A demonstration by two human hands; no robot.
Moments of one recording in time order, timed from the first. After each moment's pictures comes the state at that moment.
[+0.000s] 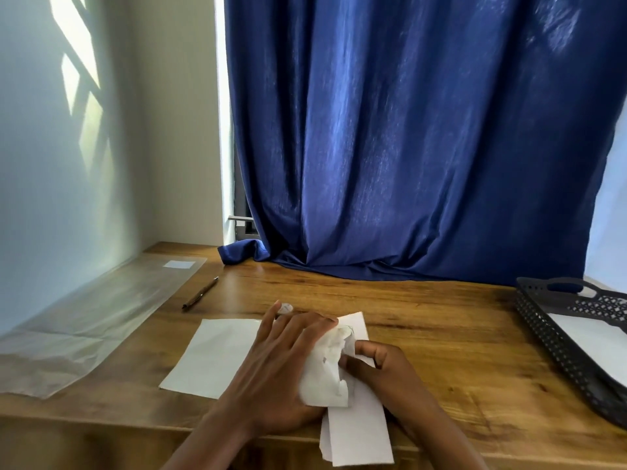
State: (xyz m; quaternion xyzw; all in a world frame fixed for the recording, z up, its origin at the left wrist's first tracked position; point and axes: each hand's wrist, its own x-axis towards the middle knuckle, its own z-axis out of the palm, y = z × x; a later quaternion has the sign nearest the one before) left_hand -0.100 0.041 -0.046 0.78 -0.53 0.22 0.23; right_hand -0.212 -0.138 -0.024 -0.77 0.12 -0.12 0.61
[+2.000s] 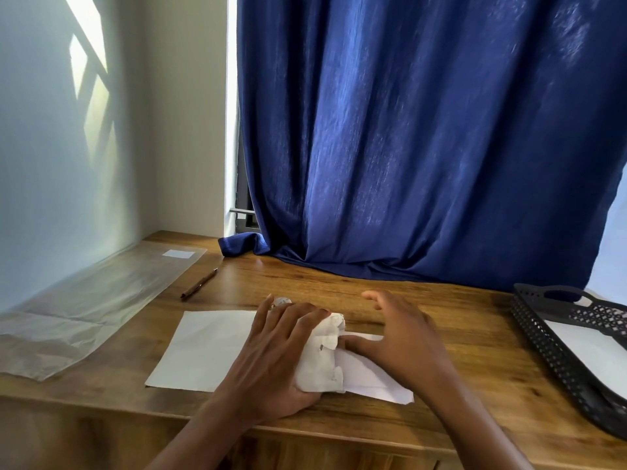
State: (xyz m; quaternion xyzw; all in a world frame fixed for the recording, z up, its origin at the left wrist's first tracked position) left_hand -0.093 0.039 -0.049 0.79 -0.52 0.24 0.22; right_hand -0.206 -0.153 0.022 -0.96 0.18 -0.19 0.12
